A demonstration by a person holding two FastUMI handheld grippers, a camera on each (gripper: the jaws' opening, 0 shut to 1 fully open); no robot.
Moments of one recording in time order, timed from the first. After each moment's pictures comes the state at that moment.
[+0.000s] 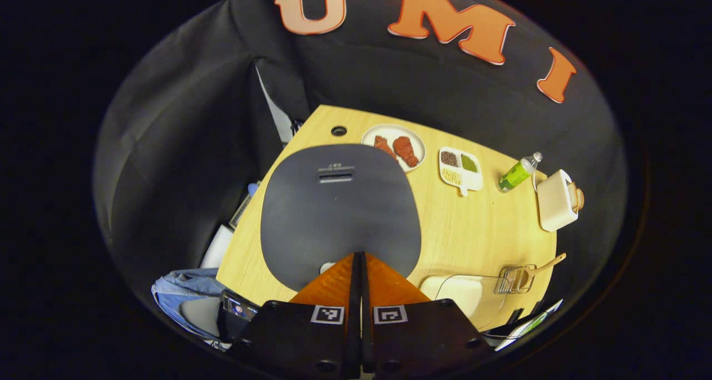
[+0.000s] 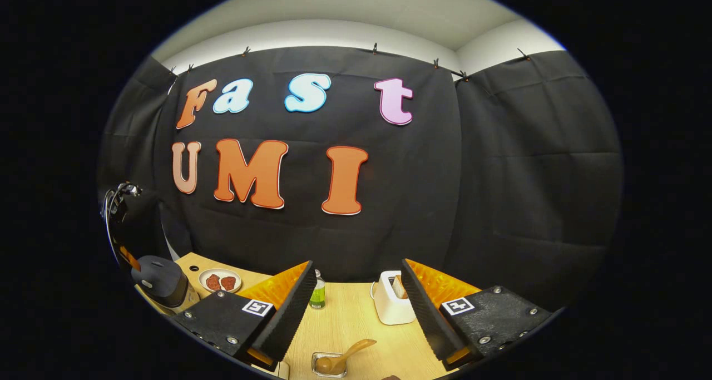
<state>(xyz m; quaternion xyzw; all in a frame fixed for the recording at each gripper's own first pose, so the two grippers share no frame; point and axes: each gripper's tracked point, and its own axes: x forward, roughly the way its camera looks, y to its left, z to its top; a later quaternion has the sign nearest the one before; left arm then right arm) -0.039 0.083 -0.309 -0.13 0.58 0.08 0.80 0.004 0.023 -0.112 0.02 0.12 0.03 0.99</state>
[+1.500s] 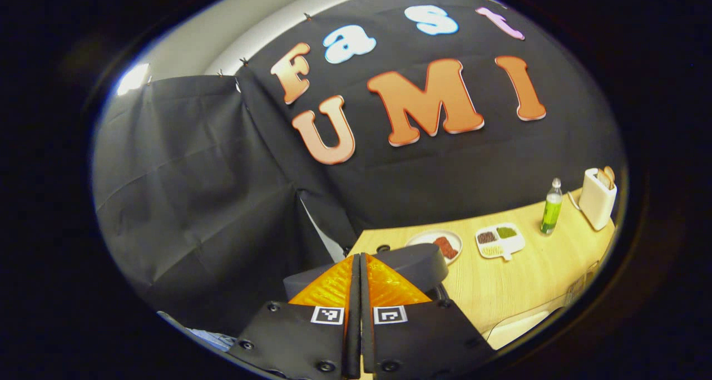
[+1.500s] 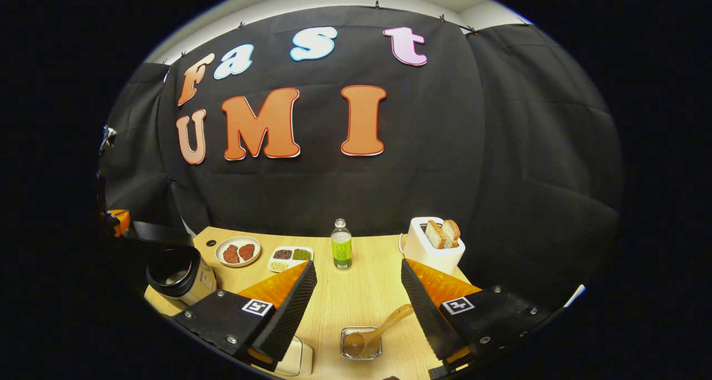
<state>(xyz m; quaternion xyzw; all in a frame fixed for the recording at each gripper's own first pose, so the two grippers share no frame) 0.004 0.086 -0.175 0.10 0.20 0.16 0.96 -0.011 0.068 -0.214 0.05 0.25 0.07 0.96</state>
